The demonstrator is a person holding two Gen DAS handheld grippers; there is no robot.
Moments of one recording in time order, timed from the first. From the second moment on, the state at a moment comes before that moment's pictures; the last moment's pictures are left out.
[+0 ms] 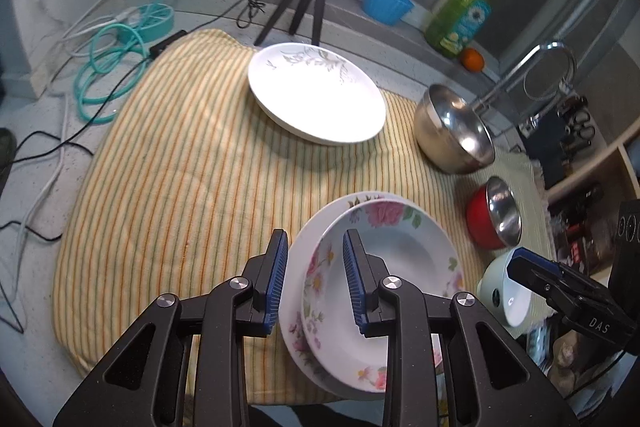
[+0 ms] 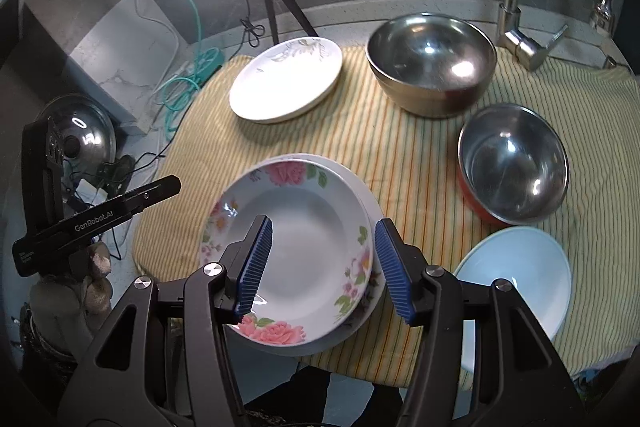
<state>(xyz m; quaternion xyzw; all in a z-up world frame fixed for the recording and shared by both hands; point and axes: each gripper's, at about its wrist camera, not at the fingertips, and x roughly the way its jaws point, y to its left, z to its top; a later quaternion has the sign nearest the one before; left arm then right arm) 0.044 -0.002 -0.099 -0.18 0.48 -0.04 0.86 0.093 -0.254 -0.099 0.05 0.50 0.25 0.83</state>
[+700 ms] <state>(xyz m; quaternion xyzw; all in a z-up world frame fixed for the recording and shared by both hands) 0.142 0.056 -0.092 -0.15 0.48 -0.06 0.86 0.180 -0.202 -0.110 0.11 0.51 0.21 0.83</state>
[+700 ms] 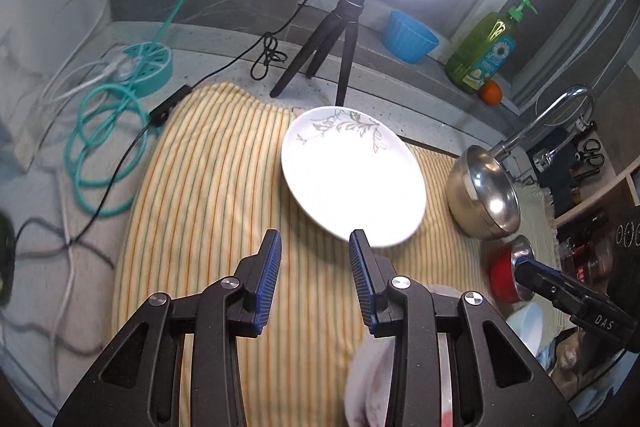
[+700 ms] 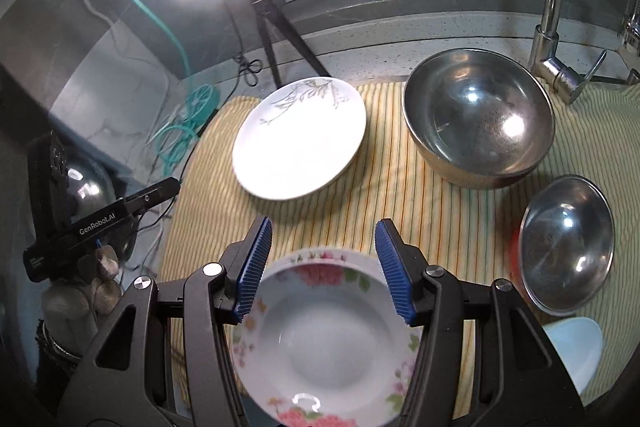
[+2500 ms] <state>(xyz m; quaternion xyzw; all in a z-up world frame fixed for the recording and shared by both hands) 0.262 0.063 -0.162 -0.12 0.53 -0.15 0.82 0.273 -0.146 -0.175 0.09 0.57 0.14 0.81</state>
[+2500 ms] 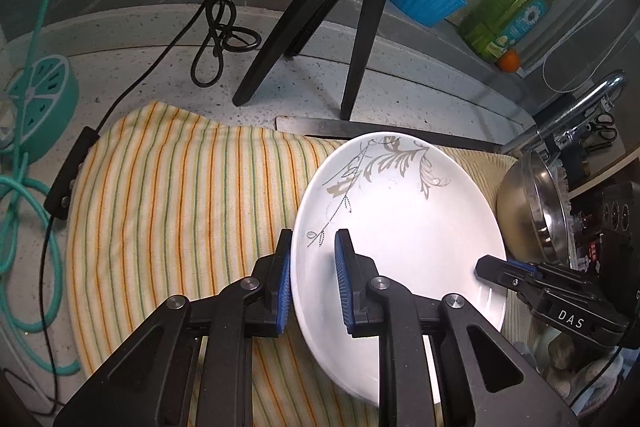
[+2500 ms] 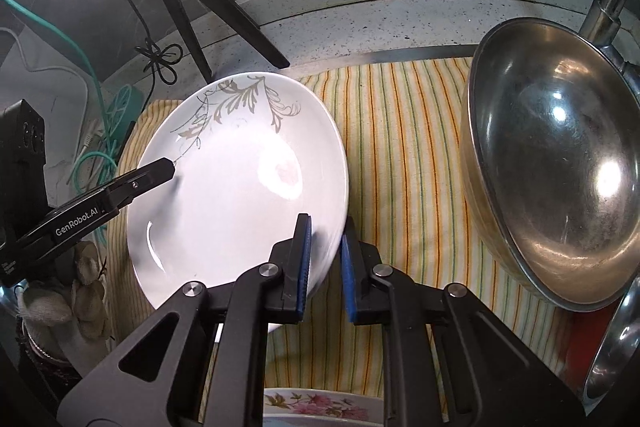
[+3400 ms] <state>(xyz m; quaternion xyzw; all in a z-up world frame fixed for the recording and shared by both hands) 0.124 0.015 -0.104 -0.14 0.49 -0.13 0.85 0.152 -0.210 -0.123 0.07 0.54 0.20 0.81</state>
